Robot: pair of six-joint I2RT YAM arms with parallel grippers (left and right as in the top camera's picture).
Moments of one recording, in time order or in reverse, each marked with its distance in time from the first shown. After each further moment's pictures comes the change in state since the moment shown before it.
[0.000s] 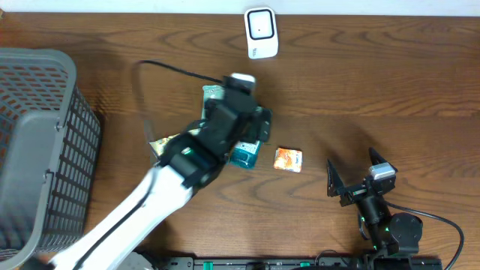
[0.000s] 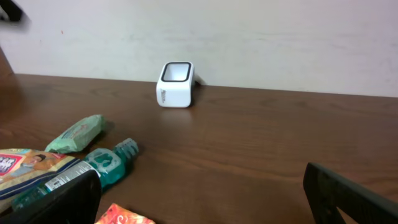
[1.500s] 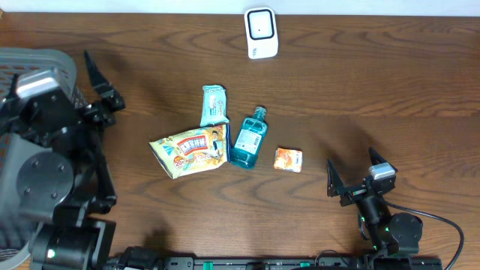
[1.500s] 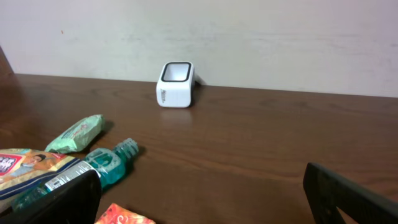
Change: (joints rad) left arm 0.499 -0.545 -0.006 0.245 -0.286 0.440; right arm 0.000 0.000 0.000 0.000 0.000 0.000
